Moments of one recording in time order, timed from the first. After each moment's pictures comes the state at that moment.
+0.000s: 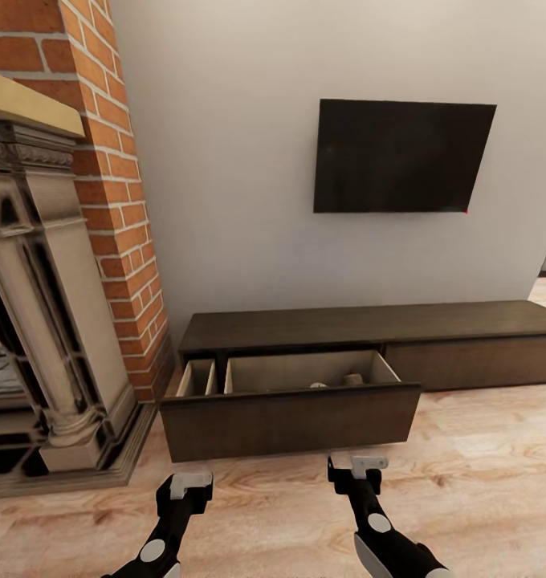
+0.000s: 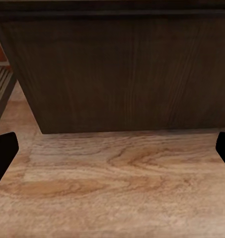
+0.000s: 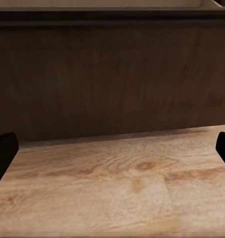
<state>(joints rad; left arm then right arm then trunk) -0.40 0.10 -0.72 -0.60 0.60 -0.32 0.34 -0.51 0.00 0.57 -0.40 -0.43 -0.33 -0.29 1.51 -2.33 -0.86</state>
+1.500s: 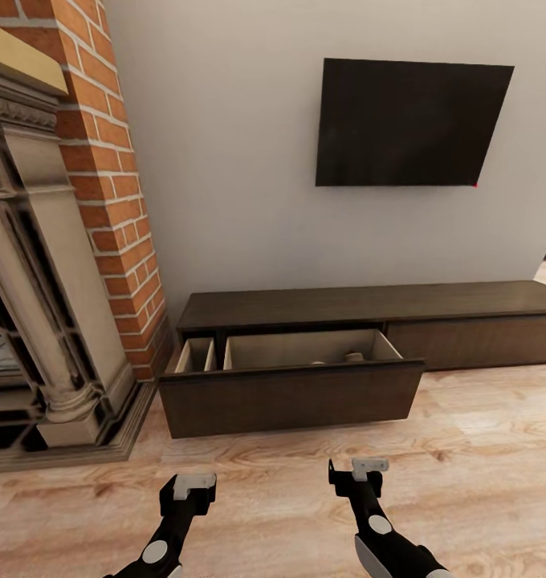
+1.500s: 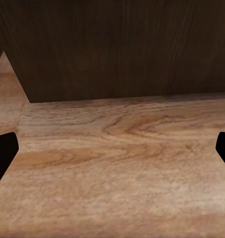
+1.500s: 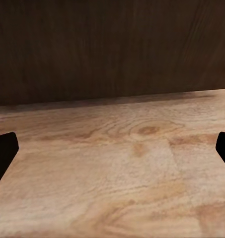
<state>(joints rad) -0.40 0.10 -0.75 -0.61 0.60 -0.32 0.34 -0.51 0.00 0.57 -0.39 -0.45 -0.33 -0.29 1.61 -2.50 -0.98</state>
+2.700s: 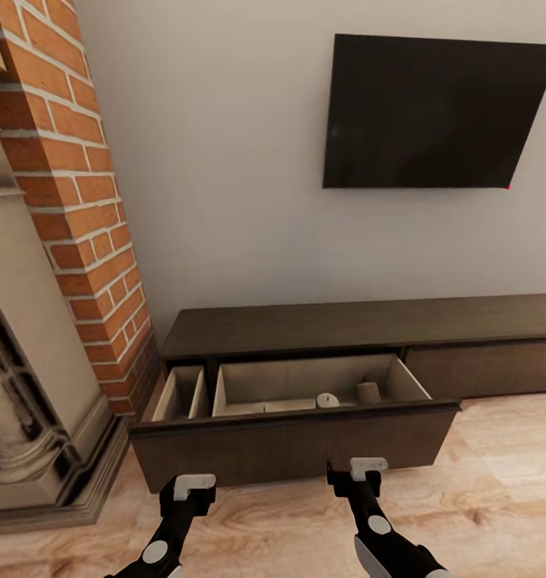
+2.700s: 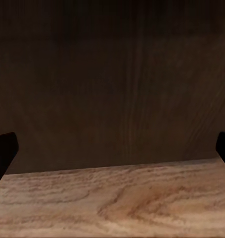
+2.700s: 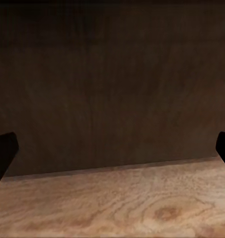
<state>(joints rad) -0.40 0.10 -0.75 -0.60 0.60 -0.31 0.34 -0.51 0.00 0.57 -0.39 -0.43 -0.33 -0.27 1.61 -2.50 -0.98</state>
